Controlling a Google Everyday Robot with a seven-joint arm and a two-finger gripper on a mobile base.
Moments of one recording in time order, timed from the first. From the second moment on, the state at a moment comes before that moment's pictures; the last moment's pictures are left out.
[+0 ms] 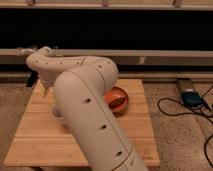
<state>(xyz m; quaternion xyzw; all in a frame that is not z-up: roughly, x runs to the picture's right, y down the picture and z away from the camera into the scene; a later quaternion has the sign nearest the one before) -0.309 0.014 0.865 -0.29 0.10 0.43 0.85</state>
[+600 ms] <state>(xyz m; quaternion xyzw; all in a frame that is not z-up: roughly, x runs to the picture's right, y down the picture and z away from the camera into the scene) -0.308 0.014 0.865 -0.29 0.10 0.43 0.85</state>
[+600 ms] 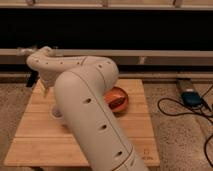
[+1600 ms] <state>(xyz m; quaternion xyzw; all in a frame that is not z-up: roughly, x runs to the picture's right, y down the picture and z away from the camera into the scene) -0.284 -0.002 0.920 -0.26 0.14 0.44 0.84</state>
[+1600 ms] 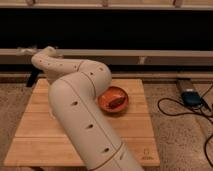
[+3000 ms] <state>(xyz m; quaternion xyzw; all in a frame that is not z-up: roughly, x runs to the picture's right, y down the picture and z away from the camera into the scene) -0.300 0.042 0.980 -0.33 0.17 0.42 0.83</state>
